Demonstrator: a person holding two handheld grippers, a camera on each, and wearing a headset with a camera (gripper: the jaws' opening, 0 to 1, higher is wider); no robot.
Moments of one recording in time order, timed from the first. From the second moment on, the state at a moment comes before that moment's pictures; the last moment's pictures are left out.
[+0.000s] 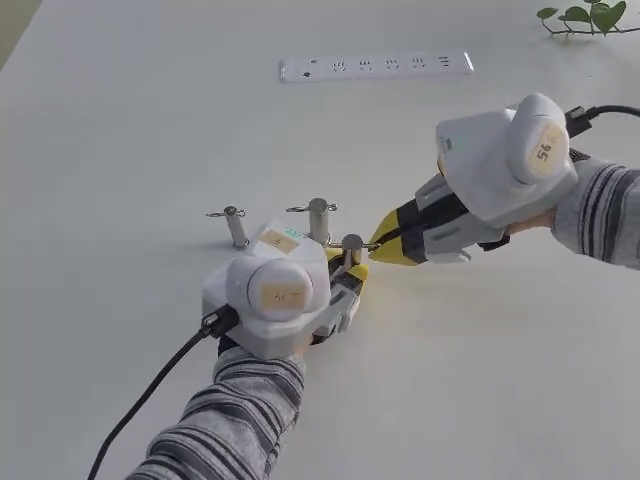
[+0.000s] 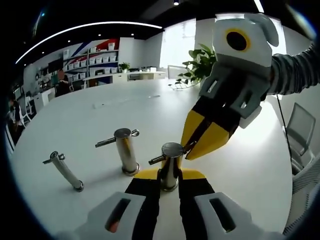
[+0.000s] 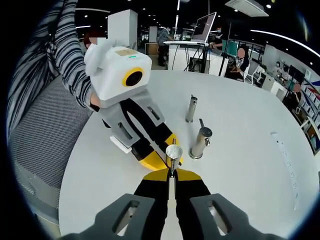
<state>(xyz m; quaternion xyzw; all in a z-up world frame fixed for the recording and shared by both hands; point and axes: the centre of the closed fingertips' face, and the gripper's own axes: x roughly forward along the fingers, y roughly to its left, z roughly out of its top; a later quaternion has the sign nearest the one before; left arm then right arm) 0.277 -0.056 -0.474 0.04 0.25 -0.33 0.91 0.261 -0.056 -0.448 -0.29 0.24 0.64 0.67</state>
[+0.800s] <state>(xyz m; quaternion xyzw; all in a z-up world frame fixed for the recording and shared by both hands) 0.276 -0.056 -0.475 0.03 0.25 -0.34 0.91 0.263 -0.066 -0.440 -0.24 0.28 0.60 0.71</state>
